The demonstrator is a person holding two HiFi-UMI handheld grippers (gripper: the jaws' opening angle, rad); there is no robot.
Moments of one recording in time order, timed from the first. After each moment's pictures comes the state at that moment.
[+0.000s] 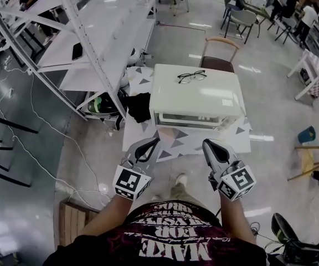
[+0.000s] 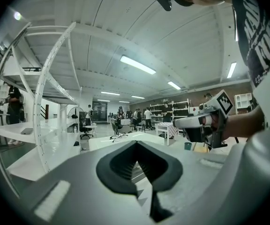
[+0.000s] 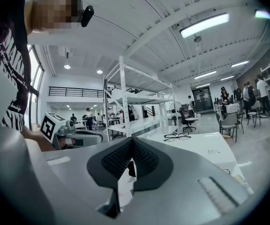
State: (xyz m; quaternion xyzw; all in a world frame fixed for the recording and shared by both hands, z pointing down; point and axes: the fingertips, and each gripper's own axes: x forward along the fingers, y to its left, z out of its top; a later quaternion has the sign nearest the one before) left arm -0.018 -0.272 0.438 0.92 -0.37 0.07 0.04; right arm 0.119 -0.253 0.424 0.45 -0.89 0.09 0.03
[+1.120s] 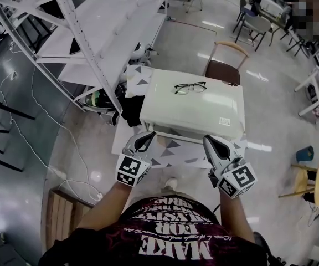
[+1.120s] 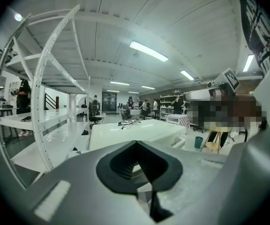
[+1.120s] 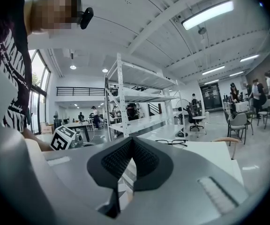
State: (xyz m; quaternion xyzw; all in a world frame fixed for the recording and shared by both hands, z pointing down) left arm 0.015 -0.370 0.510 0.89 -0.43 0.12 0.08; right arm 0.165 -0.345 0.423 0.40 -0.91 0.09 0.04
